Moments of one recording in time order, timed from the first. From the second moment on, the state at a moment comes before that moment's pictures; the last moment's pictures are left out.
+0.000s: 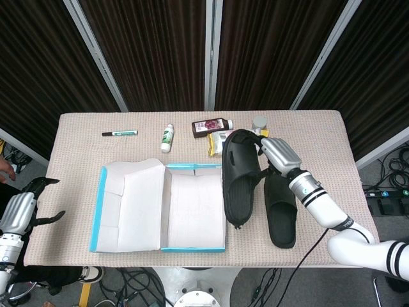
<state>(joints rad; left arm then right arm) -0.19 -1.17 -0.06 -1.43 1.43 1.31 -0.43 0.88 -1.07 0.25 -1.77 -1.03 0.80 0.24</state>
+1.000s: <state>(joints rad) -0.18 -1.19 -0.07 -1.39 1.42 1.32 -0.41 0.85 -1.56 0.25 -1.34 -1.44 0.95 0.99</state>
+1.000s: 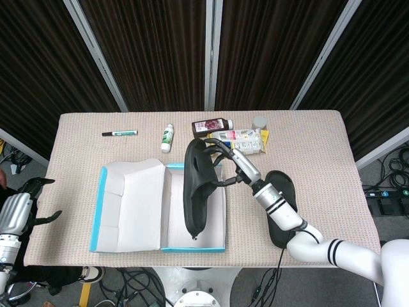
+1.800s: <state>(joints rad) -0.17 -1.20 -0.07 -1.35 1.41 1.32 -0.43 0.97 -1.78 0.19 -1.00 -1.55 0.92 1.26</state>
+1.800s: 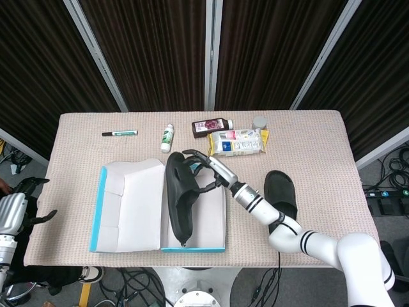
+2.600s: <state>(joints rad) -0.16 -1.21 -0.08 -1.30 1.41 1.32 -0.46 0.99 -1.94 0.16 -0.82 -1.55 1.00 1.23</state>
